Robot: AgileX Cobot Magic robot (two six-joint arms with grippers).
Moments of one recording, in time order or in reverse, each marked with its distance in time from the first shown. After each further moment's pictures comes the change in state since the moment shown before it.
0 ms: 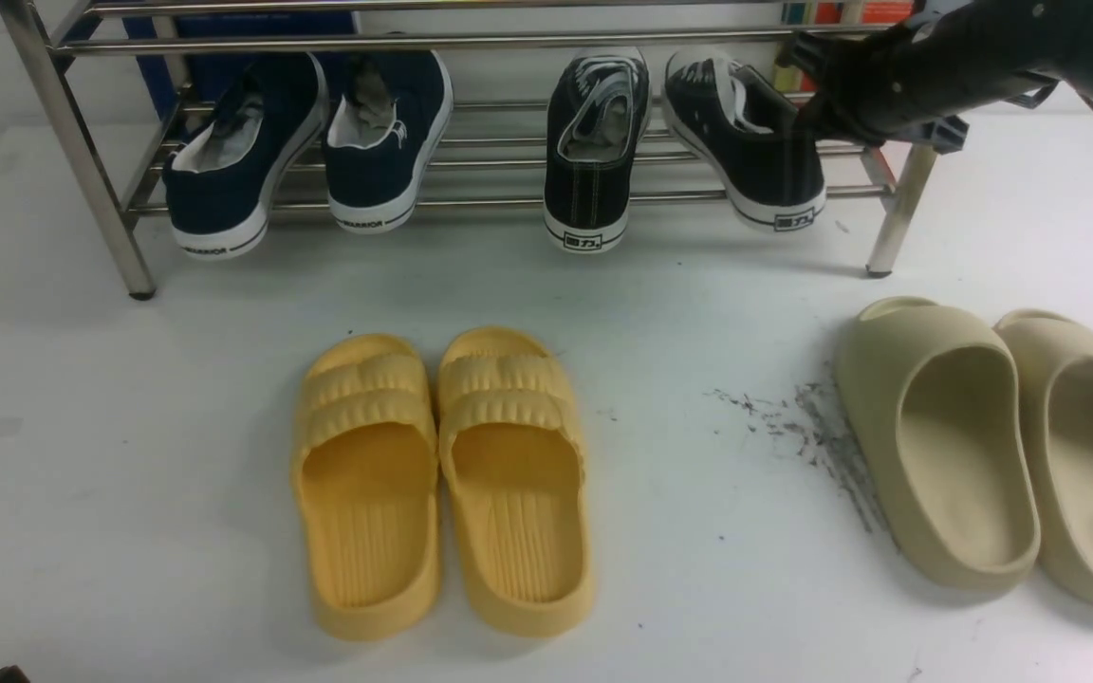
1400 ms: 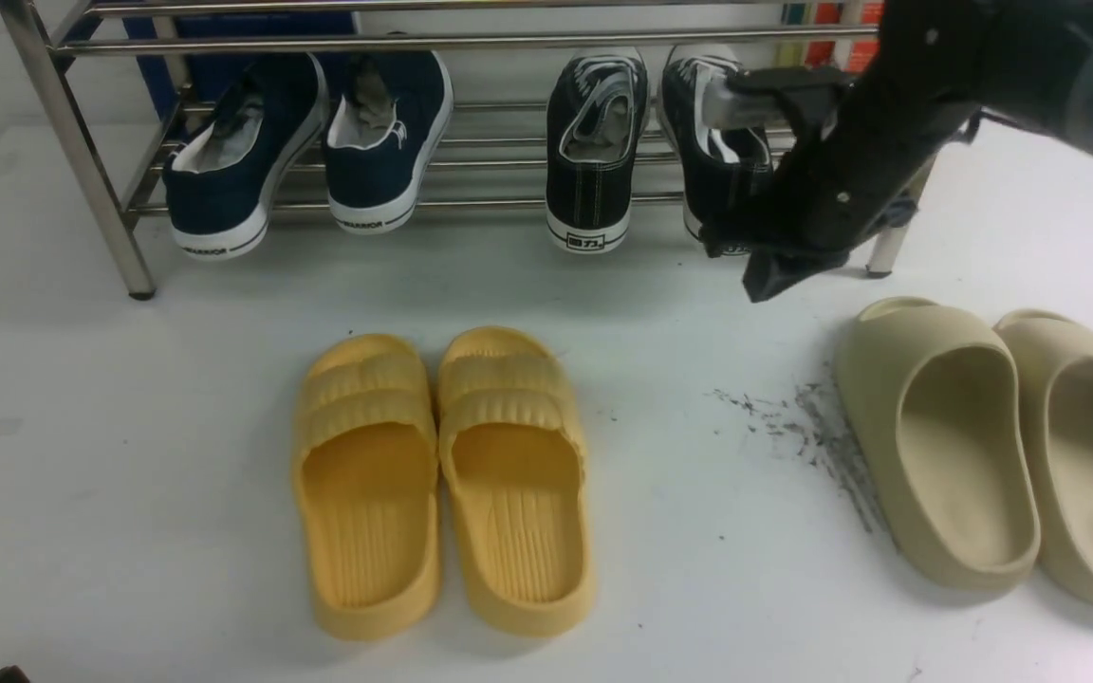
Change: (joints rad) right arm 0.156 -0.021 0.045 -0.189 0.439 -0.267; left arm 0.000 0.000 0.000 0.000 0.000 0.000
